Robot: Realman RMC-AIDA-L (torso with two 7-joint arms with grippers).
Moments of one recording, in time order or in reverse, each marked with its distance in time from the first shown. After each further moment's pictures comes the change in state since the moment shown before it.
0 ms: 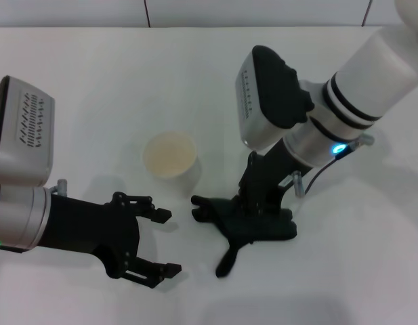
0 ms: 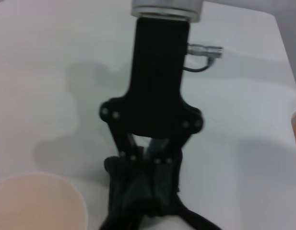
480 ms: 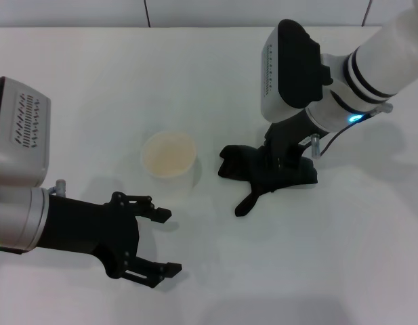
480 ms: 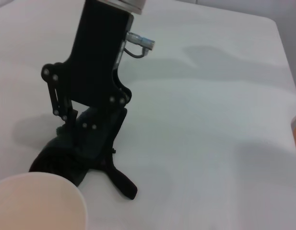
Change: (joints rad) left arm 0.009 0.000 -0.005 0.000 -0.013 0.000 0.004; right arm -0.003 -0.009 0.092 0.054 -0.178 0.163 -0.046
